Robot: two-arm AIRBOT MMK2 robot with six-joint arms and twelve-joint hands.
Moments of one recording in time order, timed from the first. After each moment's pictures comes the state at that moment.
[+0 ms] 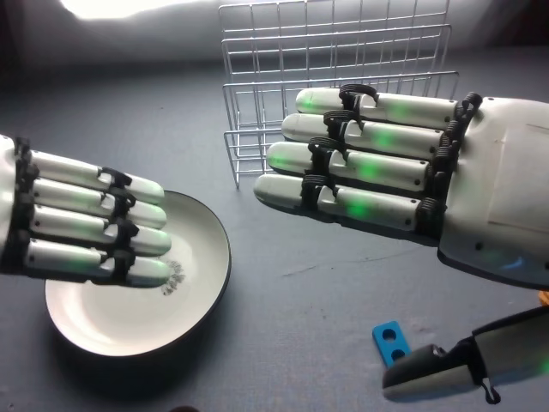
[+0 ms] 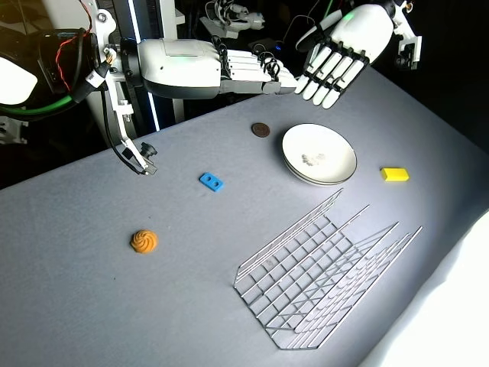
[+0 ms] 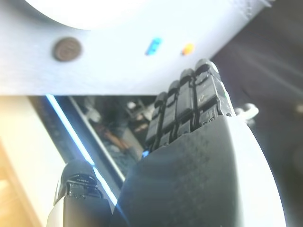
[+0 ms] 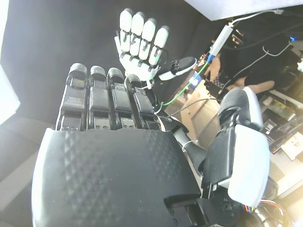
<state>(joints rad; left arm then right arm) 0.54 -0.62 1.14 1.64 -1.09 -0.16 -0.74 -0.75 0.65 -0.36 0.79 -1.04</state>
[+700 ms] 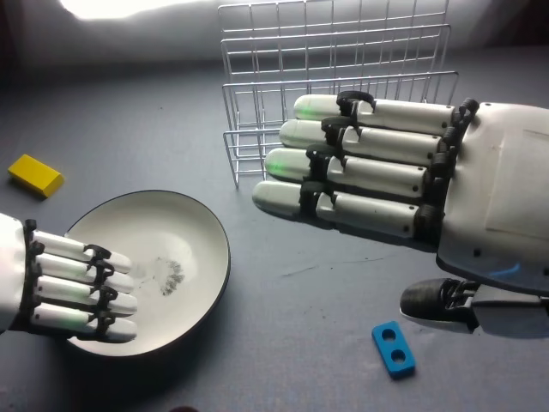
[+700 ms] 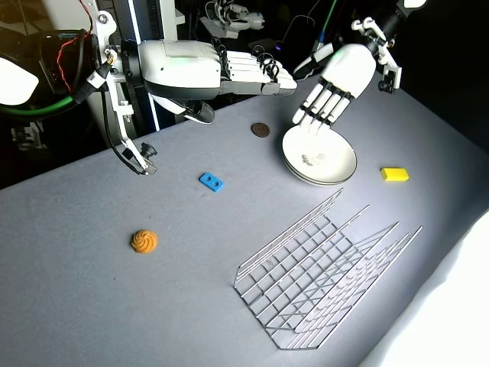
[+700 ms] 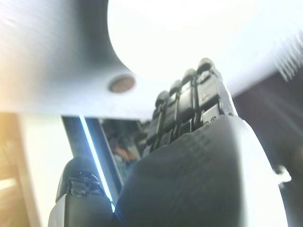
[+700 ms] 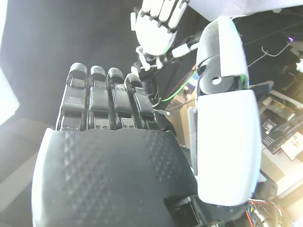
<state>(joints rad) 0.87 -0.72 1.23 1.50 -0.98 -0.02 -0.75 -0.75 0.65 -0.37 0.79 -1.05</state>
